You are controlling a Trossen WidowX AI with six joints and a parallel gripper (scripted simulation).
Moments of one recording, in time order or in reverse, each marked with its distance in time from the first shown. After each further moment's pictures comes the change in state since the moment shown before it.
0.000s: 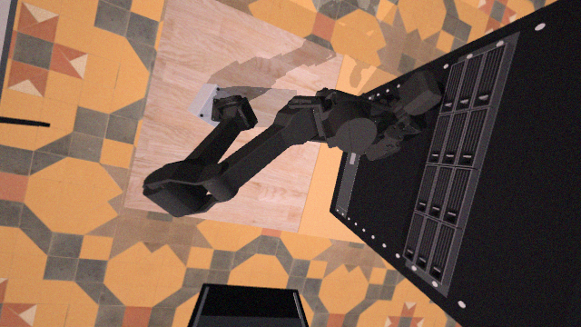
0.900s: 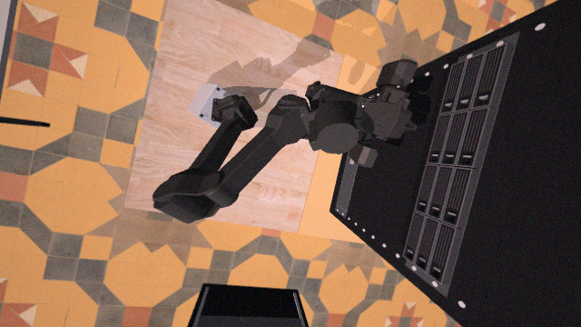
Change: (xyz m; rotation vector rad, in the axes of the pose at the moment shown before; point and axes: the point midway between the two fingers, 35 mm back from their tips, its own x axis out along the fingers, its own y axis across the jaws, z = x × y) arm -0.021 0.007 0.003 -0.765 -0.026 0.017
